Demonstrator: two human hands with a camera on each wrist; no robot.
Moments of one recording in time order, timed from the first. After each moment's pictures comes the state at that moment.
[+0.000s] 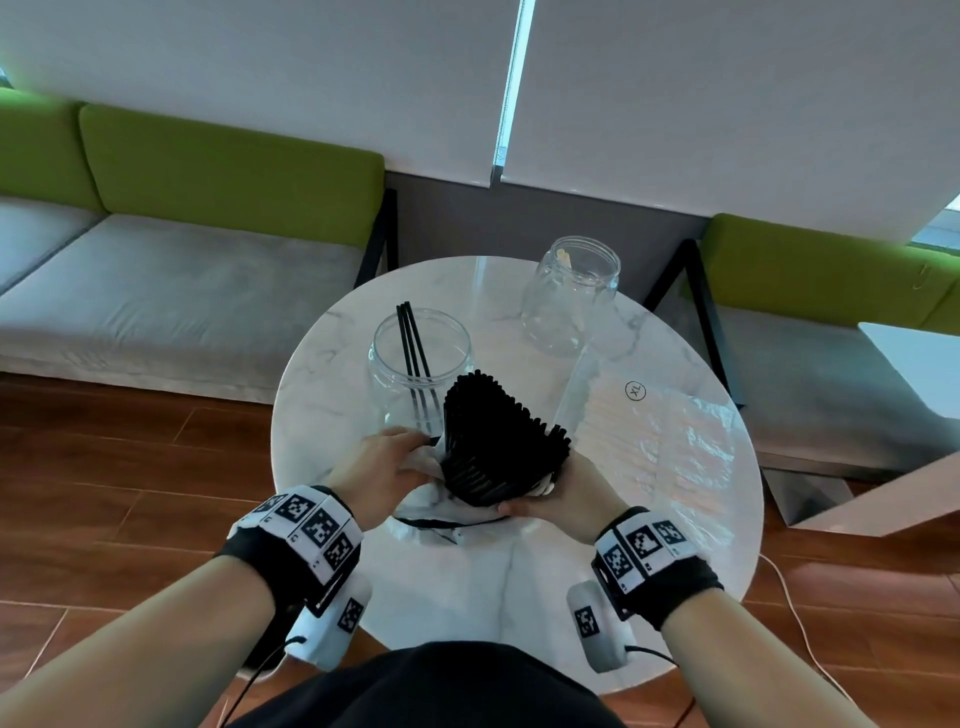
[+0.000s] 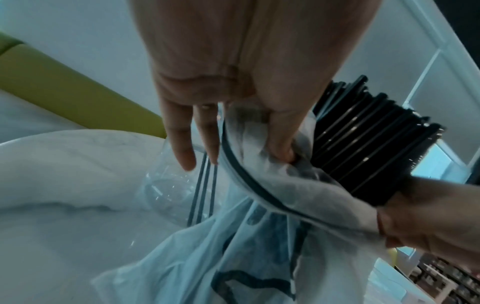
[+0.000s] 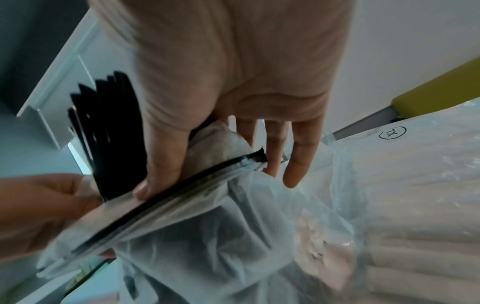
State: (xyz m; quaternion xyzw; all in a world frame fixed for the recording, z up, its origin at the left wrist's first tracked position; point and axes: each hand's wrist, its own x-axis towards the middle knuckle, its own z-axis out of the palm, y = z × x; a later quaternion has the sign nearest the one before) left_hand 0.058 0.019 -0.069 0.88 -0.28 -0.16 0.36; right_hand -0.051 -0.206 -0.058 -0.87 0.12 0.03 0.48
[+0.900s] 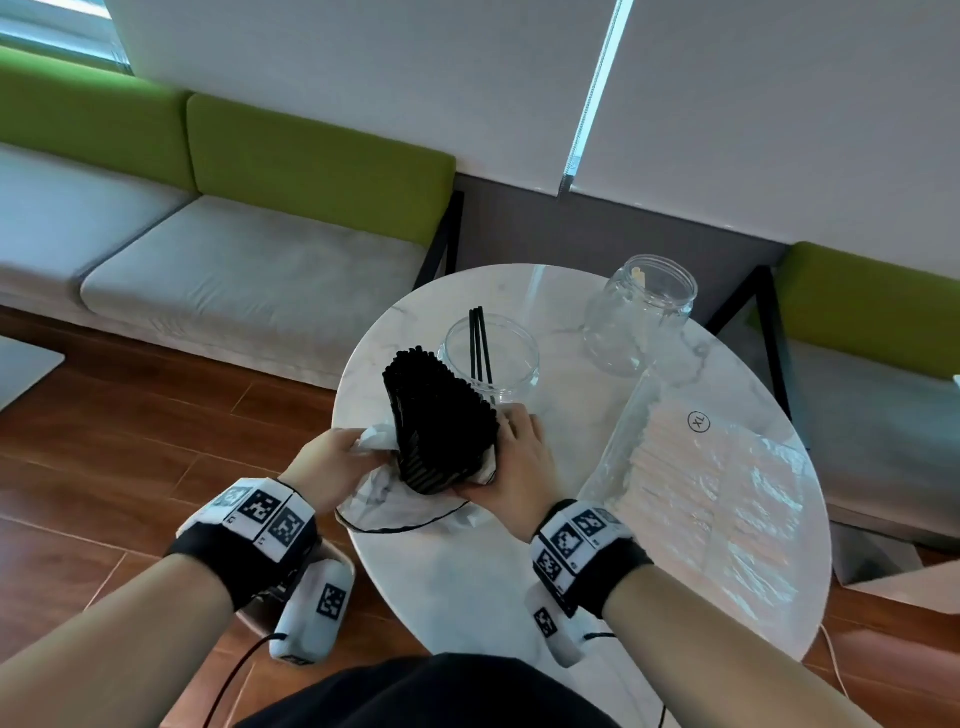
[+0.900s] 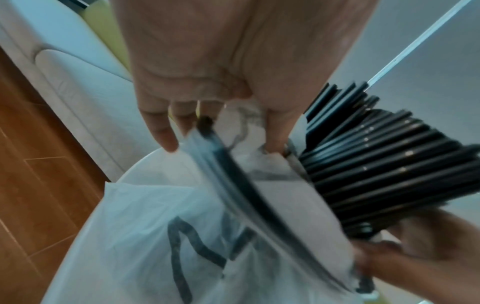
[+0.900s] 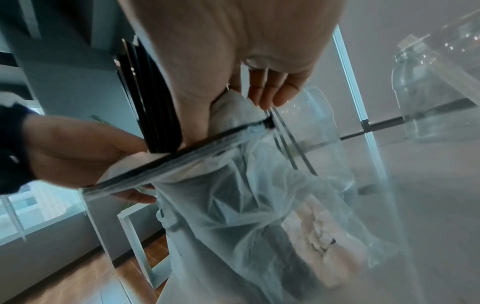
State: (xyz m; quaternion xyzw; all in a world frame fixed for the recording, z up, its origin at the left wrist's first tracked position) left_hand 0.077 0.103 -0.061 0.87 -0.03 -0.23 0.44; right_hand 0.014 -0.112 -0.064 -0.96 -0.01 -0.06 0.29
